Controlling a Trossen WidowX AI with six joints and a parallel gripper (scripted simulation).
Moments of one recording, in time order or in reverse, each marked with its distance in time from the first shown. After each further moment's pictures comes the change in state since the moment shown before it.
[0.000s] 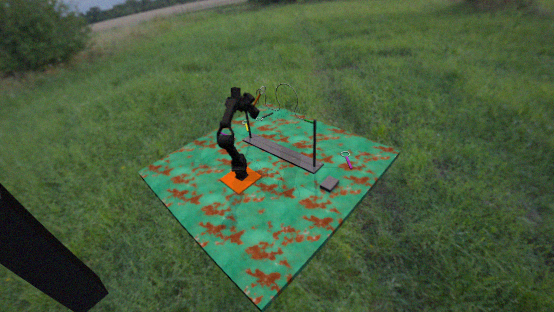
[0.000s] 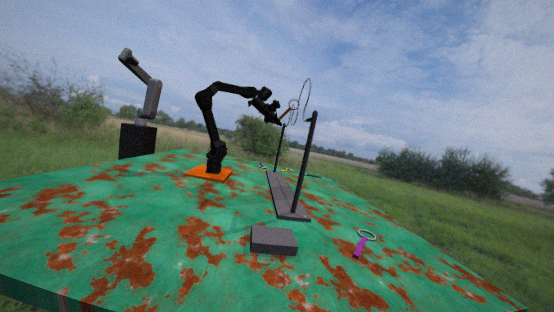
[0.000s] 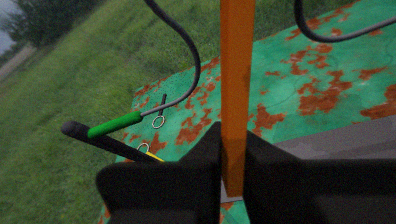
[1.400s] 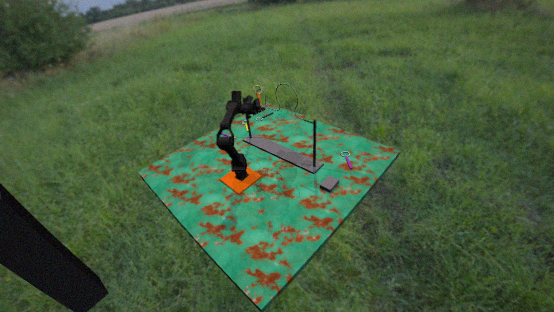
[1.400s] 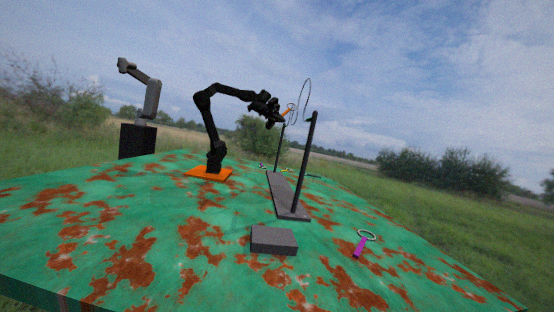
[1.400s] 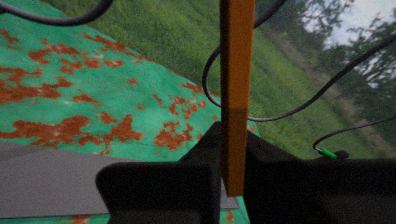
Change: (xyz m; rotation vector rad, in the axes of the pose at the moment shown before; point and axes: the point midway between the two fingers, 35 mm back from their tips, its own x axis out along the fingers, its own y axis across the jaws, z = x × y) arm -0.009 -0.063 0.031 -0.908 -0.119 -0.505
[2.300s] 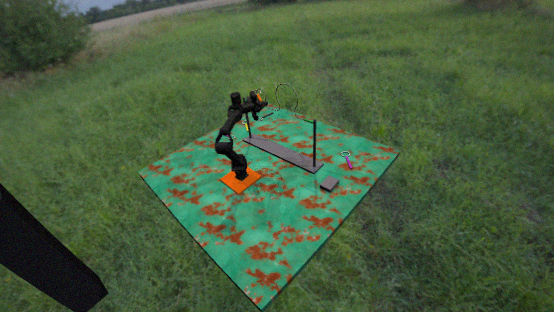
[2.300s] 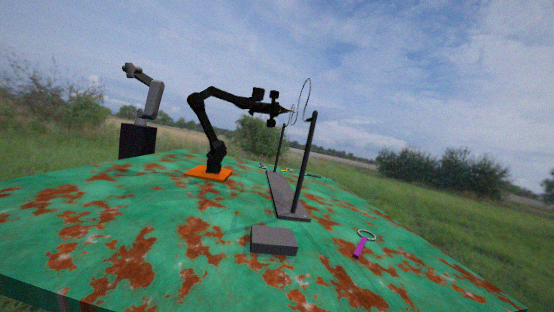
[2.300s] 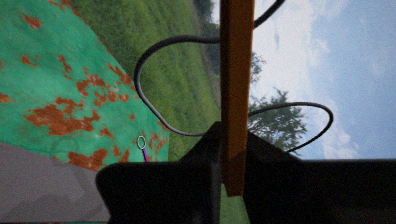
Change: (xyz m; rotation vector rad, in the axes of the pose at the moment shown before) arm -0.001 -0.045 0.013 -0.570 -0.074 -0.319
